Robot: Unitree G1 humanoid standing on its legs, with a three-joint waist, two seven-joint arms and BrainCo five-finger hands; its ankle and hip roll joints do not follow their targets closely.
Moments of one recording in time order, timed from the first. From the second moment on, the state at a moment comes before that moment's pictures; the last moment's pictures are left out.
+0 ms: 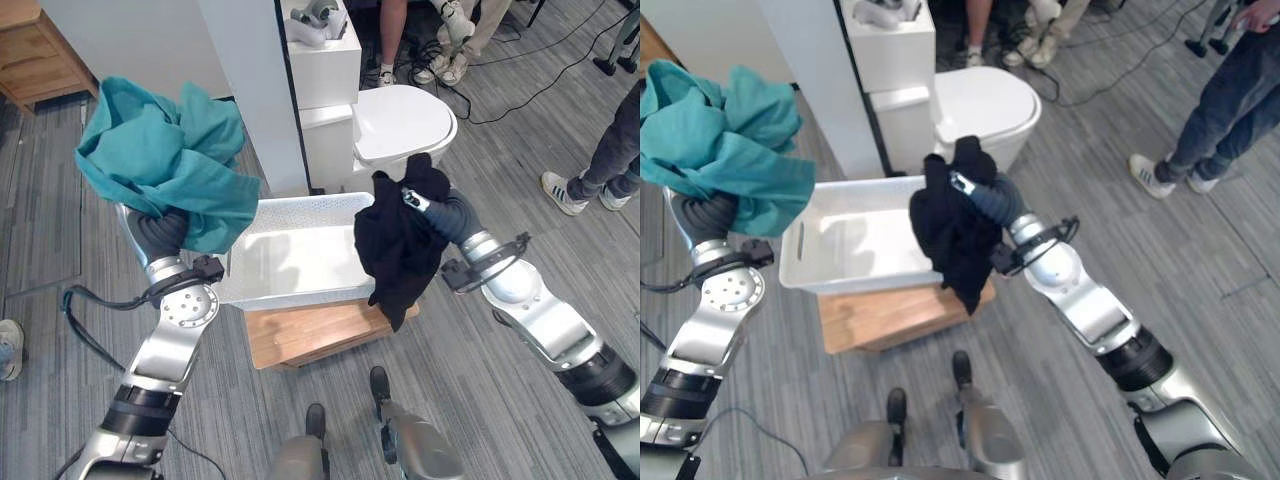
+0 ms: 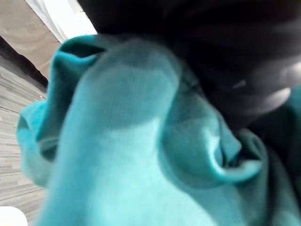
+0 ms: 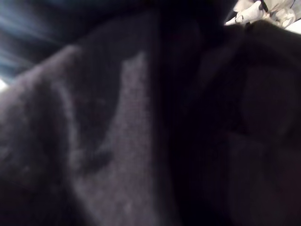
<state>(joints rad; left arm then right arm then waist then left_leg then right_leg) -0.29 0.61 -0.07 0.02 -0.10 0.08 0.70 -0.58 -0.64 0.50 -0.24 0.24 0.15 -0.15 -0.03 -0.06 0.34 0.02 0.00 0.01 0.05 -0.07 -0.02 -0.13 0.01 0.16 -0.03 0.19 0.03</state>
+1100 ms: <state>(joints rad) -1.03 0.54 -0.48 1.12 -0.14 0.16 0.55 -1.10 -0.33 0.80 0.33 0.20 0.13 -0.26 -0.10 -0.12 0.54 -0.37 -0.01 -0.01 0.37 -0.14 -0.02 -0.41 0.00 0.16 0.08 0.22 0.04</state>
